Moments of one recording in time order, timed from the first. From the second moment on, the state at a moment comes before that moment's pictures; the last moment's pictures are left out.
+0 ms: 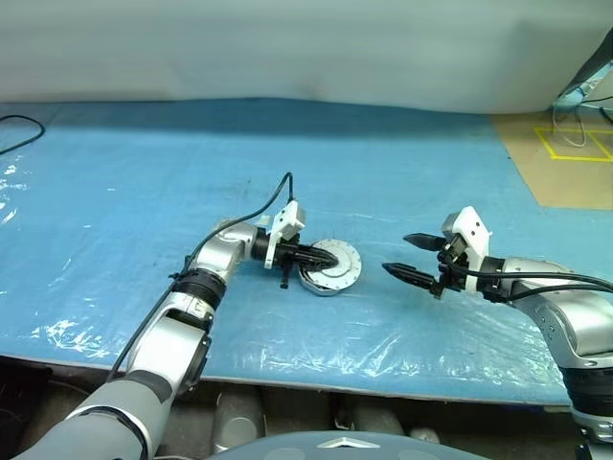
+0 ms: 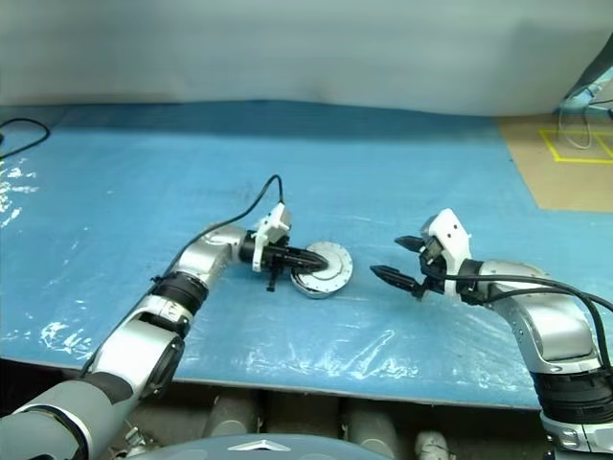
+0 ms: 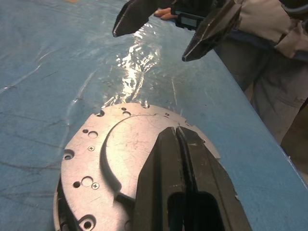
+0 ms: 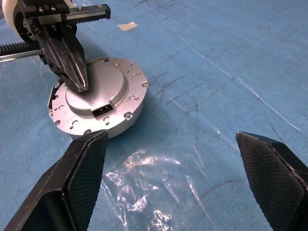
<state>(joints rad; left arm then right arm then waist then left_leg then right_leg) -0.77 0.18 -0.22 0.77 -0.18 0.02 -1.48 -0.14 -0.75 -0.11 -0.29 0.47 0.69 0.87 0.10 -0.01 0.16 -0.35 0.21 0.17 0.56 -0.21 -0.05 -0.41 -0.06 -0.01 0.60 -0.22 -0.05</state>
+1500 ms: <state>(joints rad) 0.00 0.59 -0.08 -0.20 -0.43 0.33 -1.21 -0.48 -0.51 0.33 0.09 0.18 0.27 1.09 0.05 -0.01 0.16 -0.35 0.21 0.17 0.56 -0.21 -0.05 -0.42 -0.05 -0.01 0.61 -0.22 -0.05</state>
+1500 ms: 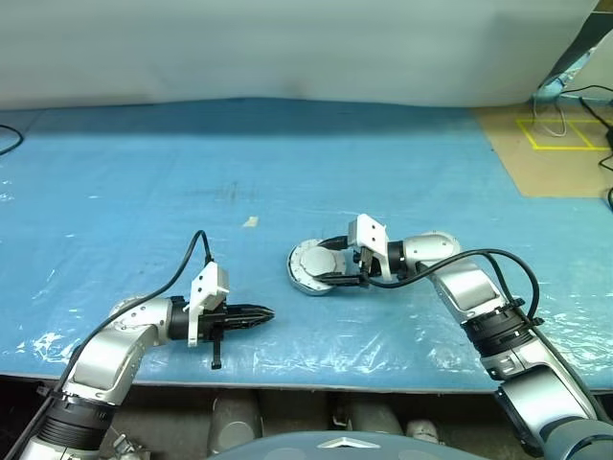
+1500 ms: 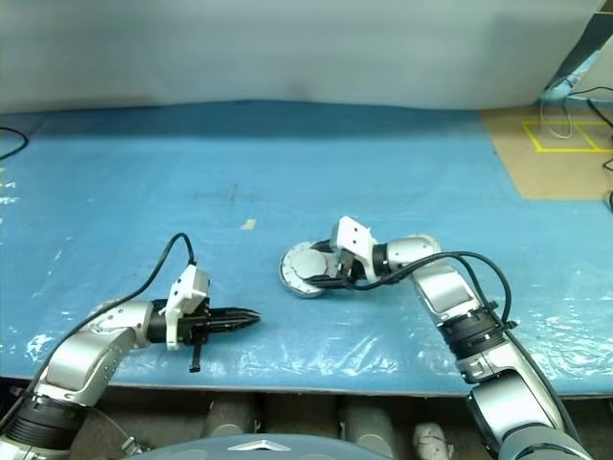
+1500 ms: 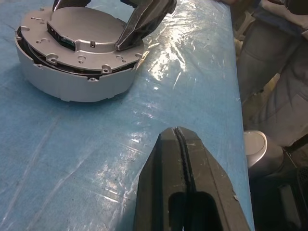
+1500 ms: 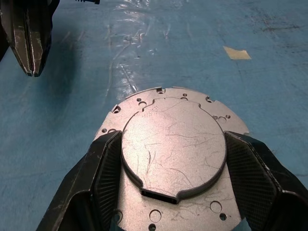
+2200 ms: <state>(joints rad) -0.05 0.58 -0.09 -0.26 -0.47 0.41 -1.14 -0.49 -0.43 0.30 0.15 0.19 0.33 1.05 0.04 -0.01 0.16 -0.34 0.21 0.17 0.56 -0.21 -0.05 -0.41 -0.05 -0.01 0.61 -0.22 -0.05</state>
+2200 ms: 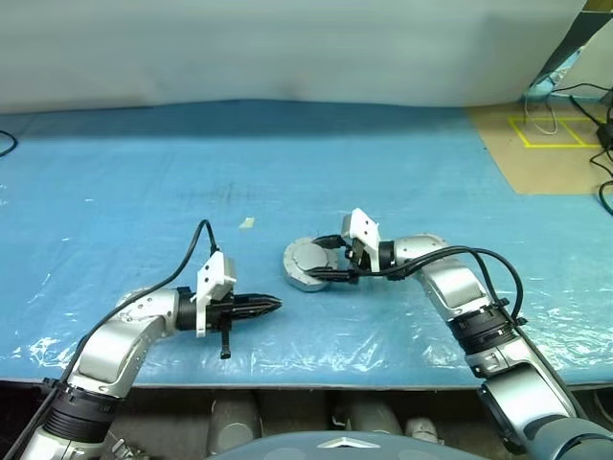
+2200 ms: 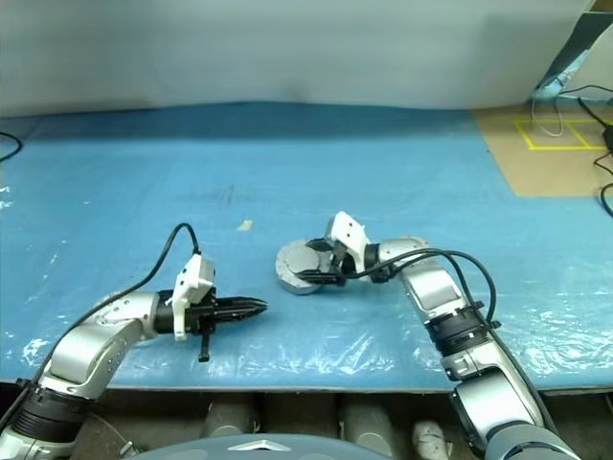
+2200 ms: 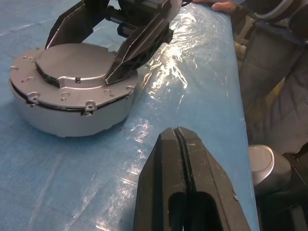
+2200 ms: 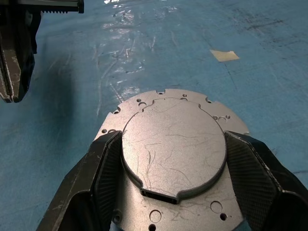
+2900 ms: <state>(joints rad) -0.10 0.58 -0.09 -0.26 -0.50 0.45 -1.11 -0.50 -0.33 0.32 0.22 0.14 0.27 0.99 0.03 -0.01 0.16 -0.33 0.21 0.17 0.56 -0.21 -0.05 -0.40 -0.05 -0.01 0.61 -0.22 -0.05</state>
